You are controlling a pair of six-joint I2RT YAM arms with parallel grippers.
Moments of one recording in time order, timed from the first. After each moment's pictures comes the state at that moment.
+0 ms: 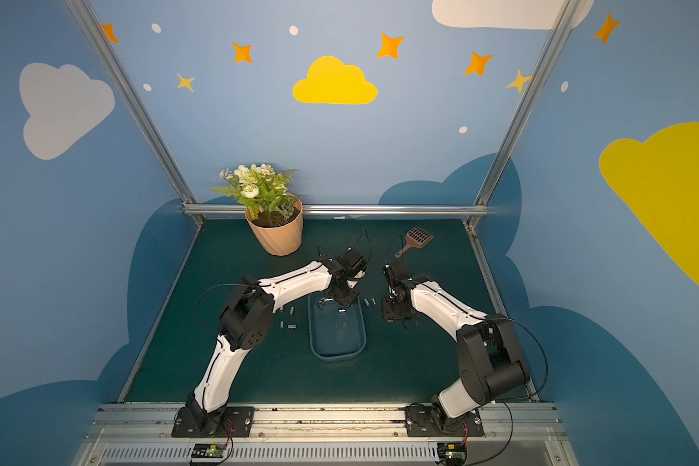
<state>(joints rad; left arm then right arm) -0.77 2.26 1.83 -0.87 -0.06 -0.12 0.45 1.54 0.98 -0.76 0.02 0.32</state>
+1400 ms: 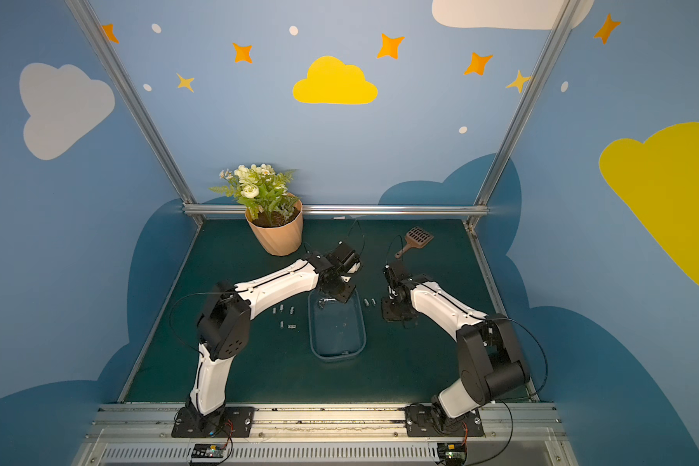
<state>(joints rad) -0.77 2.04 1.73 -0.85 -0.06 -0.21 0.45 1.54 0.98 -0.76 0.01 0.32</state>
